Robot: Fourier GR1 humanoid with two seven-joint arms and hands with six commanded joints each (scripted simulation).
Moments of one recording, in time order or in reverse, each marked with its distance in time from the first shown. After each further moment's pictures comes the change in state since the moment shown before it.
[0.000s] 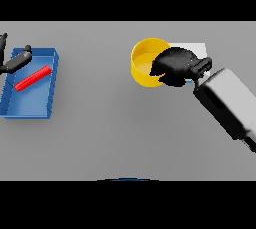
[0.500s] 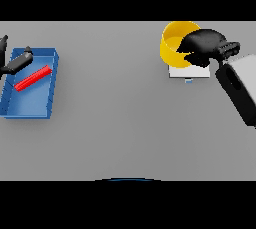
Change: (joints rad) left arm 0.001 0.009 -0.011 -0.046 0.000 0.009 0.082; right arm -0.067 -0.073 -0.074 0.279 -0.008 -0.131 -0.029
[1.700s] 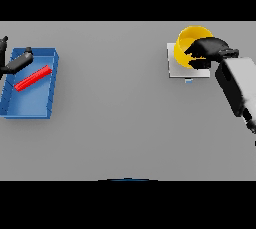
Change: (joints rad) left arm -0.009 -0.007 -0.007 0.020 -0.006 -0.008 0.013; right arm -0.114 0.118 0.017 0.562 0.015 -0.214 -0.104
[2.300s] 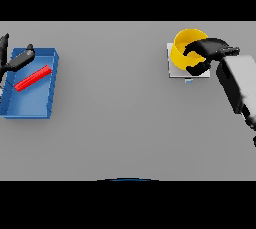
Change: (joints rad) left arm -0.026 -0.024 -0.001 0.036 -0.010 0.001 -0.001; right arm -0.042 0.008 0.023 0.088 0.027 0.031 -0.083
